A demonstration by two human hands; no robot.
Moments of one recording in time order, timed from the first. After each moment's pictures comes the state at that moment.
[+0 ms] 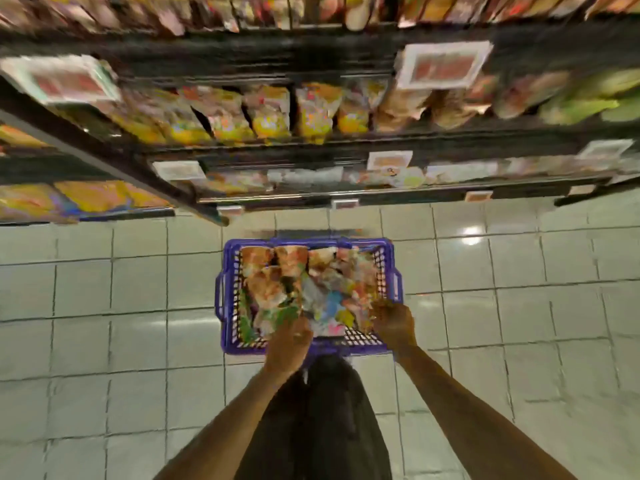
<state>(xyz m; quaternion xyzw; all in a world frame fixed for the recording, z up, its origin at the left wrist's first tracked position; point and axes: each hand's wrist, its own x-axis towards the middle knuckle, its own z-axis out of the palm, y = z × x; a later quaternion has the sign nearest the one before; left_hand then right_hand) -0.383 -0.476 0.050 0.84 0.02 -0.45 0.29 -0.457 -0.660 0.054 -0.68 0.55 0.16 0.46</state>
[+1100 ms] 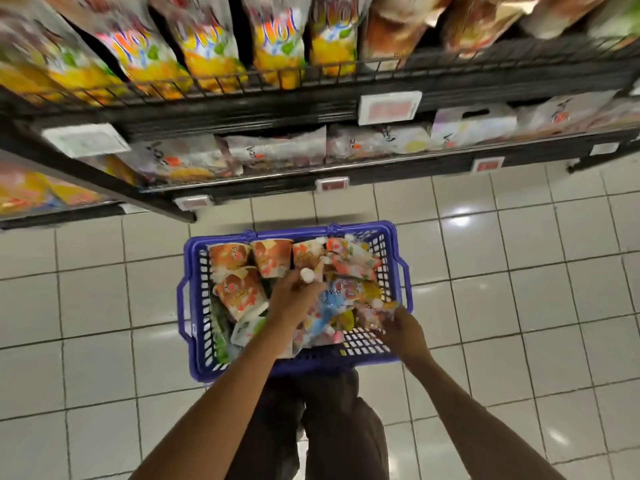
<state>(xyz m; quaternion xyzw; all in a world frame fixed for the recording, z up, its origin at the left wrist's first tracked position) -0.342 -0.532 -0.060 0.77 0.07 -0.44 0.45 -0.523 -0.667 -0.101 -0.65 0.54 0.18 0.51</state>
